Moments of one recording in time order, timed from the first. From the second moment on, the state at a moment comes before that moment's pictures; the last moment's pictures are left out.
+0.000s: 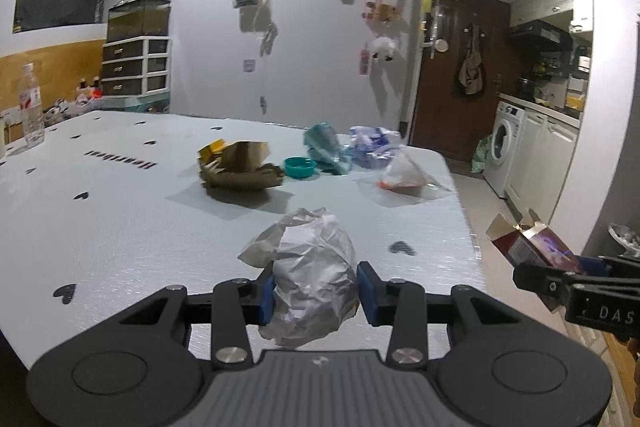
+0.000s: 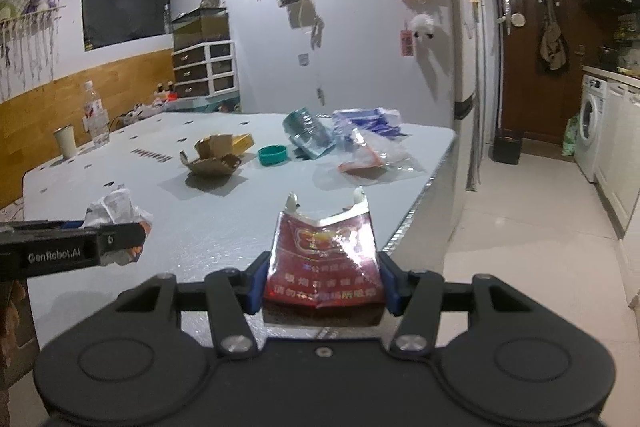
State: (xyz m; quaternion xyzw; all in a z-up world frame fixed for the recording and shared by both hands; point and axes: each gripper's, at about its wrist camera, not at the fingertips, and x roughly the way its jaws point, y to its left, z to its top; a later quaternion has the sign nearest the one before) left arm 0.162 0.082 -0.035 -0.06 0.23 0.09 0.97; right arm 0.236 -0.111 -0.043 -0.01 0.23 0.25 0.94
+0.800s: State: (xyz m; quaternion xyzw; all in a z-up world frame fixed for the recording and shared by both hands) left arm 0.166 -0.048 -0.056 -0.03 0.24 -0.03 0.97; right arm 0.189 -0.240 -0.058 0.01 0.23 0.14 0.96
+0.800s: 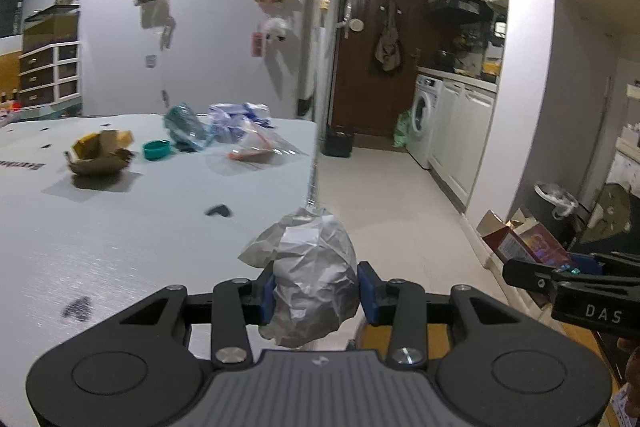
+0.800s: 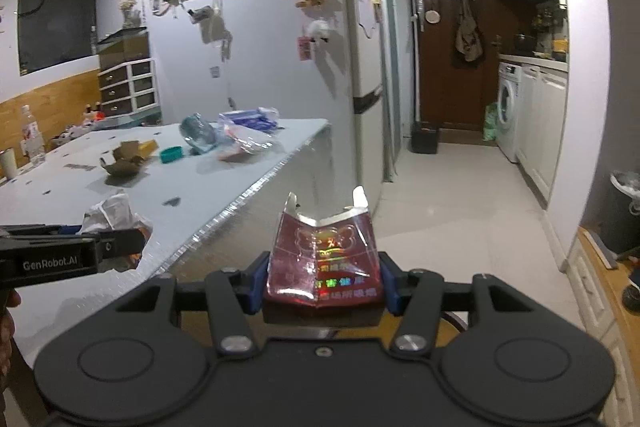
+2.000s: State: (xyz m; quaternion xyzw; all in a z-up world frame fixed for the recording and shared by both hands) left arm 0.313 -0.156 -0.220 0.00 0.46 -0.11 0.88; right arm 0.284 -0.337 -0.213 0.14 0.41 0.06 0.90
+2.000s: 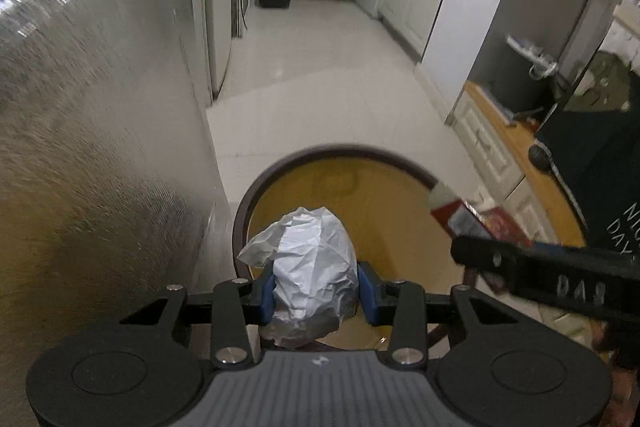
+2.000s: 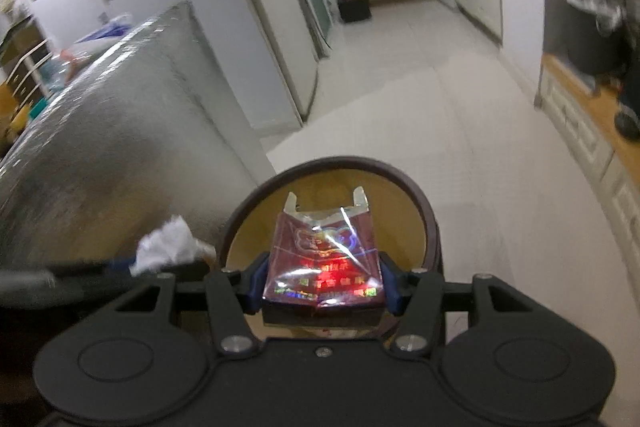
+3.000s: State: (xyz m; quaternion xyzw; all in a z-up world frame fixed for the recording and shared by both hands) left arm 0.389 -0.178 -0.296 0.04 0.52 -0.16 0.84; right arm 0.355 -0.329 -0.286 0.09 0.50 0.07 0.86
